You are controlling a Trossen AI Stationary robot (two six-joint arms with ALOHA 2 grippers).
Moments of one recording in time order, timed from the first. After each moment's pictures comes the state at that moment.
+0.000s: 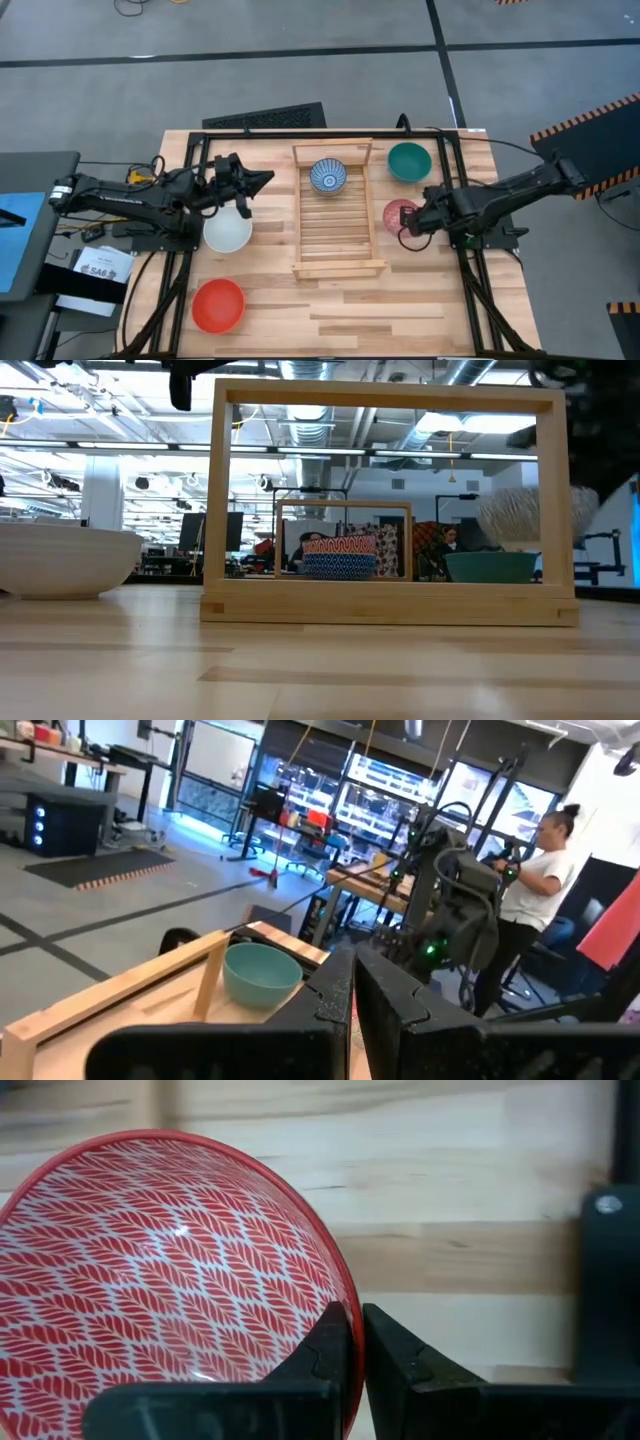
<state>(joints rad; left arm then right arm) -0.03 0.80 0.56 0.45 -0.40 -0.29 0.24 1.07 0.78 -1.17 0.31 1.83</state>
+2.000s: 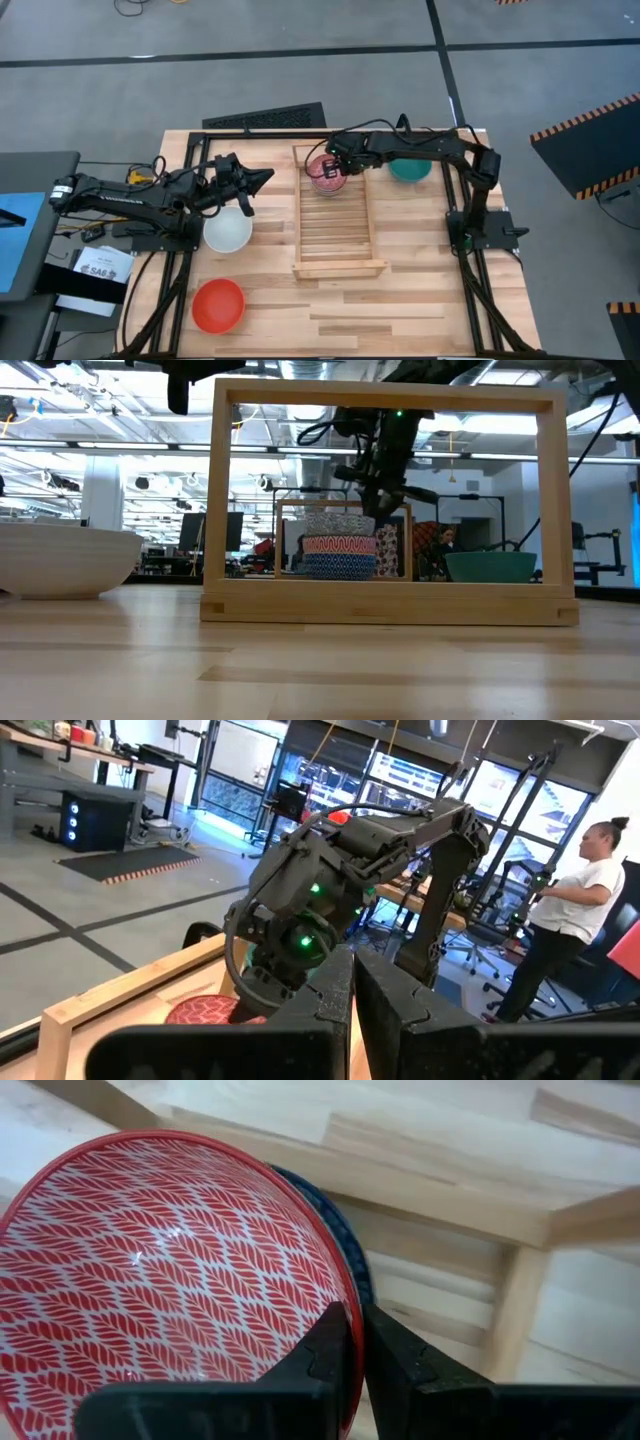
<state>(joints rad) -0.03 0.81 0.56 0.43 -0.46 -0.30 -0.35 1.86 1.48 -0.79 0.18 0.91</state>
